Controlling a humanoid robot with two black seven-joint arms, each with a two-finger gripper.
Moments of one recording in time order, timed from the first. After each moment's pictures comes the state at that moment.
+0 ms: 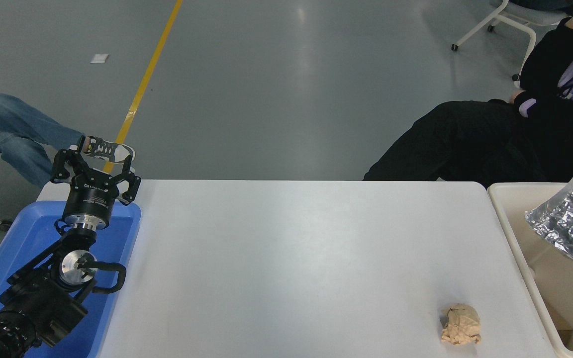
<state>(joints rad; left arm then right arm) -0.60 0.24 -0.89 -0.42 -0.07 -0.57 -0.53 0.77 -0.54 -0.81 0.11 0.30 0.12 -0.11</state>
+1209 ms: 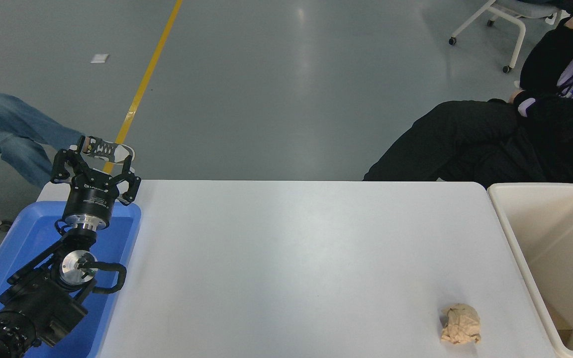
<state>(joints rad) -0.60 0.24 -0.89 -0.42 -0.07 -0.57 -0.53 0.88 -0.61 -0.79 0.39 0.30 -0.18 -0.11</state>
